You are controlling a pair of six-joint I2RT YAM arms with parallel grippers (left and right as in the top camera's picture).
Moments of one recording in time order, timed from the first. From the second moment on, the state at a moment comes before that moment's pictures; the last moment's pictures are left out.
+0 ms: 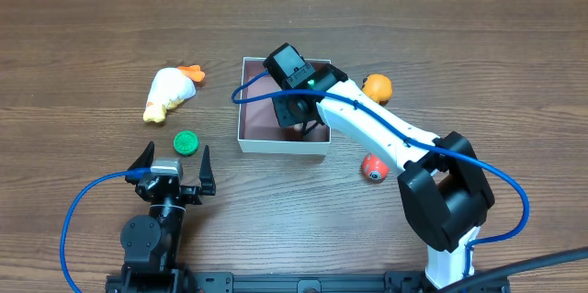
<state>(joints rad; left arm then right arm) -0.01 0.01 0.03 -0.11 0.03 0.01 0.69 2.02 1.56 -0.80 0.06 0.38</state>
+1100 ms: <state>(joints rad) -0.01 0.01 0.03 -0.11 0.03 0.01 0.27 1.83 1.63 -1.02 0.19 0.55</state>
